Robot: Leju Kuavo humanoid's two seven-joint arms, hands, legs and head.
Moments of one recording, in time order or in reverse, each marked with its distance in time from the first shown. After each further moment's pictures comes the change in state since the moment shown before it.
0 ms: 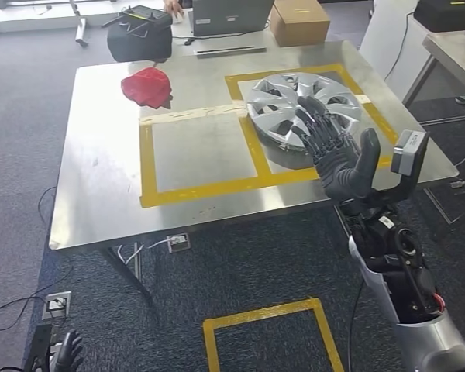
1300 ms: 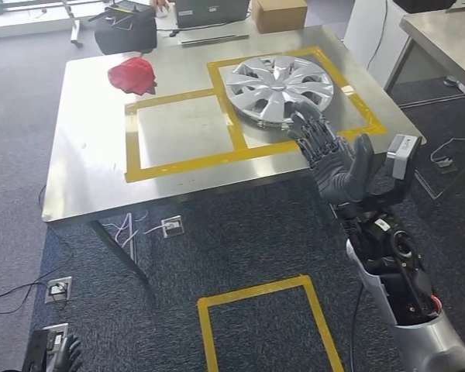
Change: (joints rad) left arm 0.006 0.005 -0.003 0.000 0.002 -0.004 -0.011; right arm 0.028 0.000 -0.005 -0.009 0.019 0.007 -0.005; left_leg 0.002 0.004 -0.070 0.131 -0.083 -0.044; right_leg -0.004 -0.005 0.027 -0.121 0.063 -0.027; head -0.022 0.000
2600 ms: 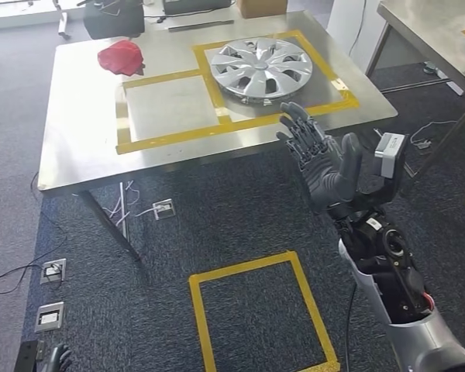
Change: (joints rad) left arm 0.009 0.016 0.000 0.000 0.009 0.000 -0.003; right arm 0.019 0.000 0.000 -0.036 -0.003 -0.005 0.017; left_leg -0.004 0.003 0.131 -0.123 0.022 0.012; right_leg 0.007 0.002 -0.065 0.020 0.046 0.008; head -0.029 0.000
